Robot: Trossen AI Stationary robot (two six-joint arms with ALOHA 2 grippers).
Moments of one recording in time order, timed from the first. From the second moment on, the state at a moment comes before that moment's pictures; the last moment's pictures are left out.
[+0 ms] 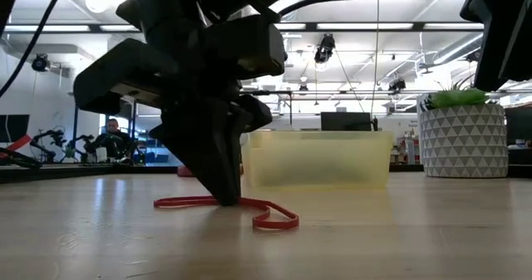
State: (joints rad) left arm -0.29 1.98 1.25 -0.39 0.04 0.06; right arm 0.75 1.87 1.38 -0.94 0.44 1.12
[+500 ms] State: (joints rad) left arm -0.30 1.80 1.45 -0.47 -0.30 0.08; right arm 0.75 1.87 1.37 -0.94 0.45 1.06
